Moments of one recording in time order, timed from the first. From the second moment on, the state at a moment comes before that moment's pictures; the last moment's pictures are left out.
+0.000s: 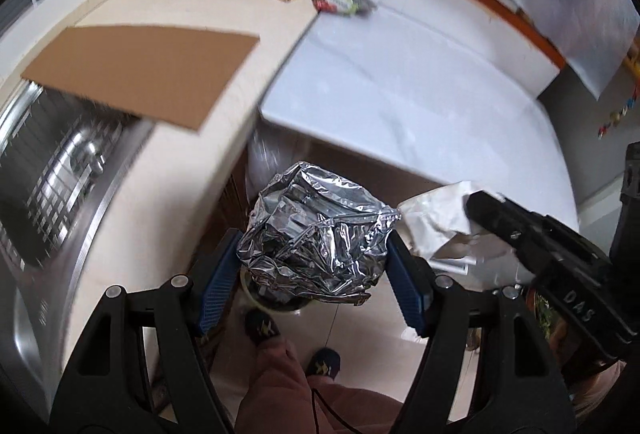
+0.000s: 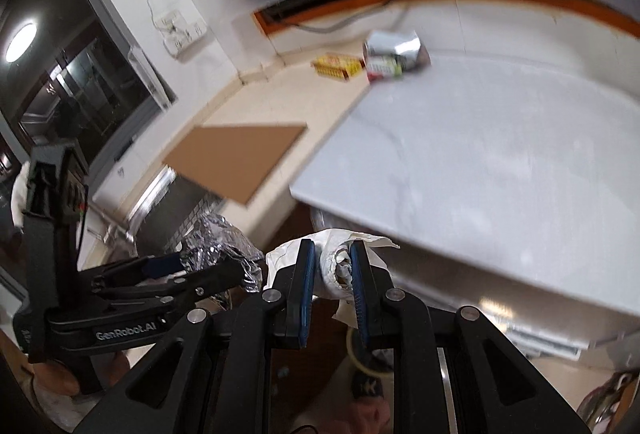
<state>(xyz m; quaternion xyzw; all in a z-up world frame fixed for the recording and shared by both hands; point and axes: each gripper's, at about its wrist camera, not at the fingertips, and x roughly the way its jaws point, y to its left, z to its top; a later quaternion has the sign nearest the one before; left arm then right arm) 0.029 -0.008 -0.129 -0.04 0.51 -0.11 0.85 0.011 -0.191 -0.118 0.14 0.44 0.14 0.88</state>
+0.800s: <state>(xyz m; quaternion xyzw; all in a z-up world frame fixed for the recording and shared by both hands) 0.052 -0.039 -0.391 -0.01 0.60 -0.11 0.79 -0.005 -0.218 -0.410 0.19 0.56 0.06 0.80</state>
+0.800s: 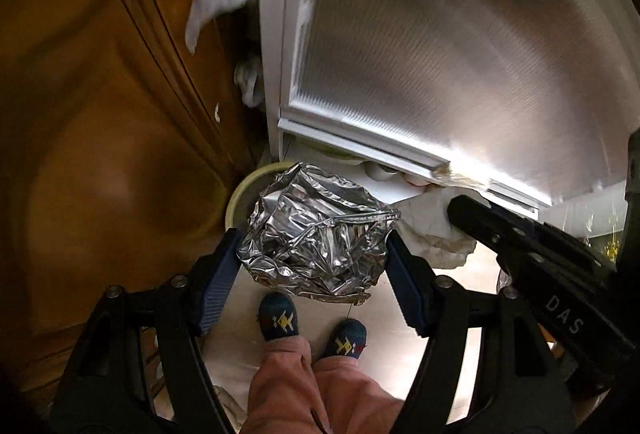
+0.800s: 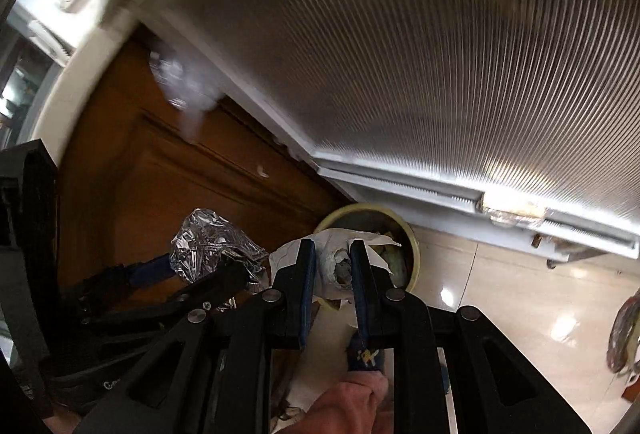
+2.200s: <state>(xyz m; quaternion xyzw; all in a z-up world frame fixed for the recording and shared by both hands) 0.101 -0.027 -0.503 0.03 0.65 -0.08 0.76 0.079 -0.191 -0.568 0.22 0.61 0.05 0.76</state>
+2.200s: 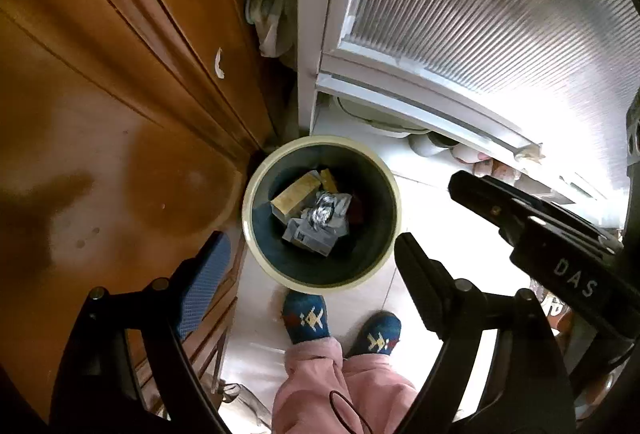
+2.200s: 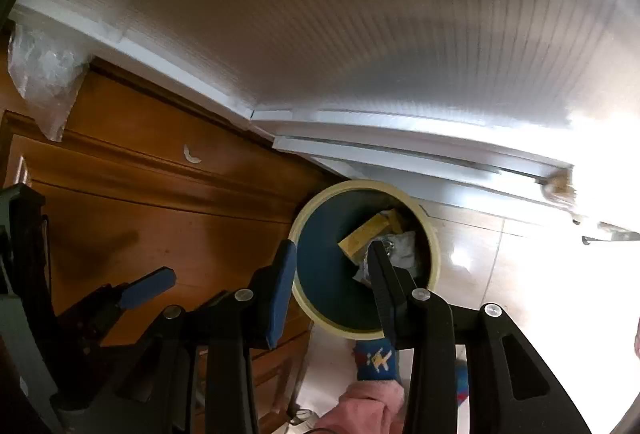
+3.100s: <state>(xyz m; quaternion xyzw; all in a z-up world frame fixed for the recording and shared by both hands) 0.007 -0.034 -0.231 0.00 0.55 -0.08 0.83 0.008 -0.191 -0.312 0.09 0.61 0.10 0.78</state>
